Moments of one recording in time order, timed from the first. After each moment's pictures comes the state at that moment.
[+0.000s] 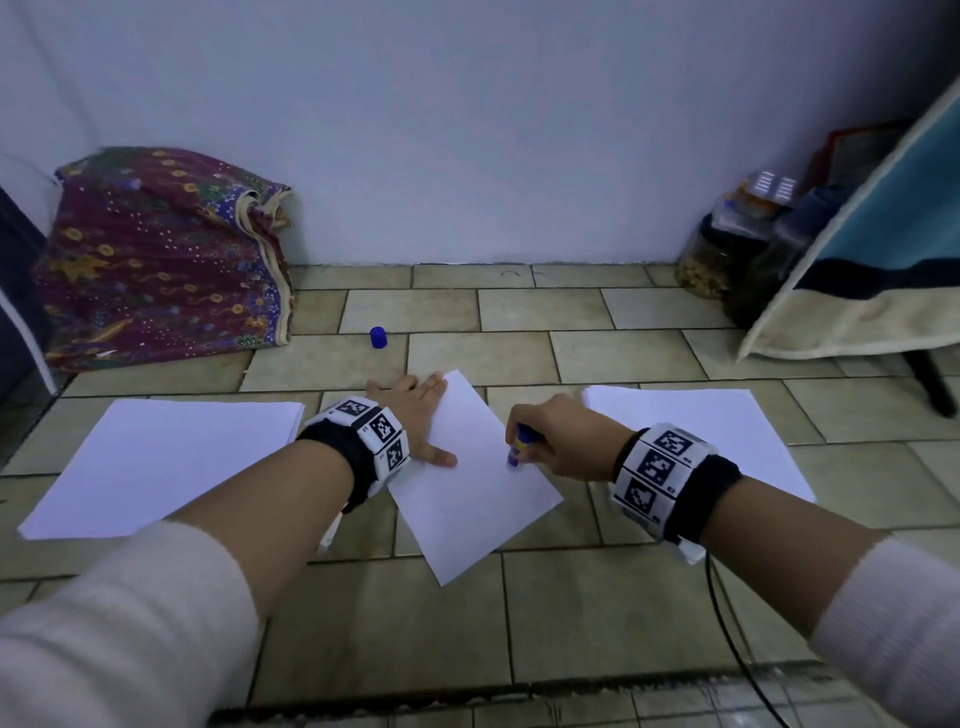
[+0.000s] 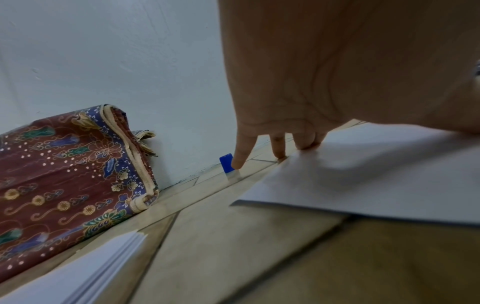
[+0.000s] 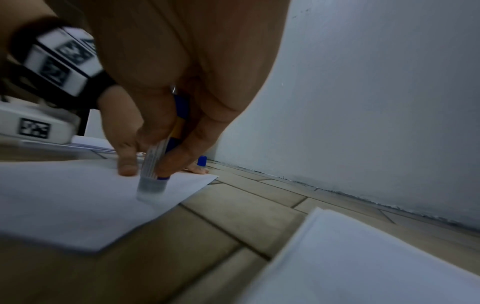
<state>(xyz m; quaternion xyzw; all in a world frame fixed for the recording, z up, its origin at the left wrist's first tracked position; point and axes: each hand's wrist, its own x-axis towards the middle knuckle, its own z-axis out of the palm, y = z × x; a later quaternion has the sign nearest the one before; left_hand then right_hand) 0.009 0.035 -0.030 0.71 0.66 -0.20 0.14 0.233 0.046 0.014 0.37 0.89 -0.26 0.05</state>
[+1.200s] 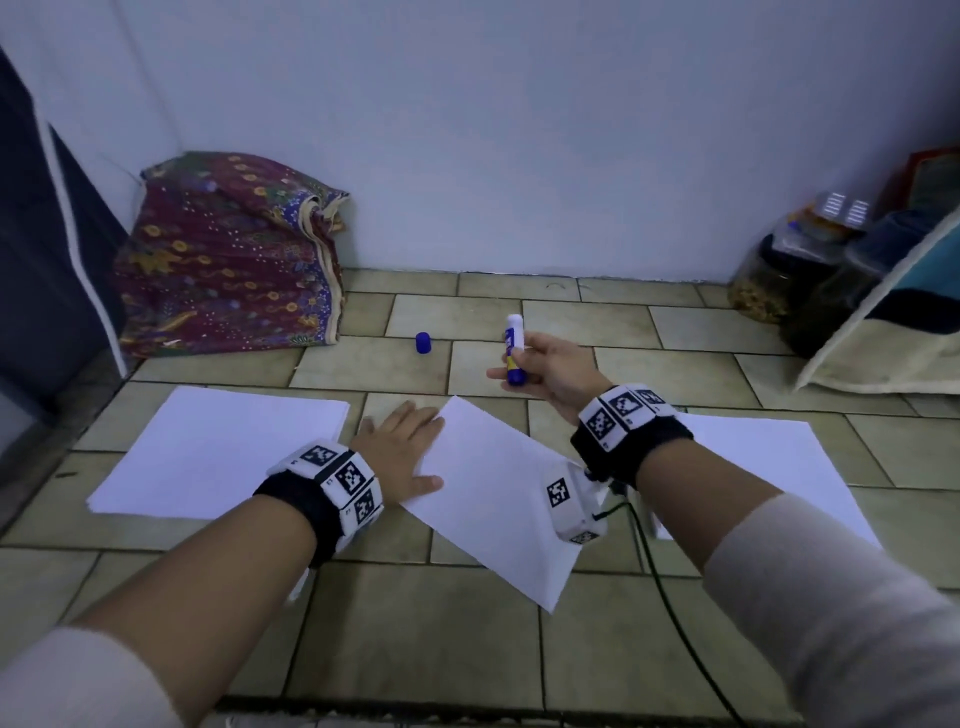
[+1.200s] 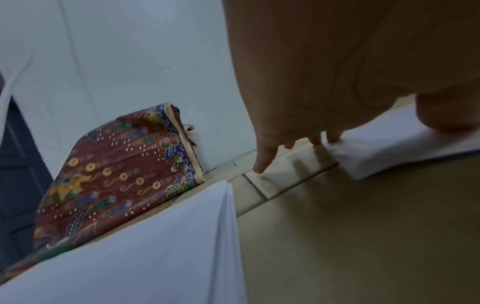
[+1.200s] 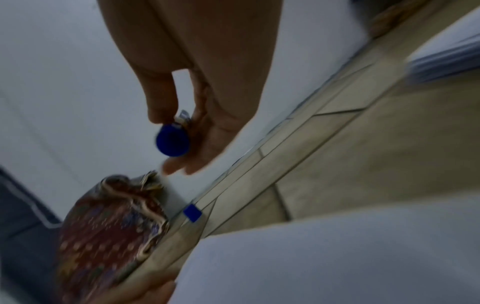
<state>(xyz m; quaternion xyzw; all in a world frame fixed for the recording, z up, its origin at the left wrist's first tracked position) -0.022 -0.027 -0.024 0.70 0.67 -0.18 0.19 0.161 0.094 0.013 0.40 0.53 -0.69 -0.30</state>
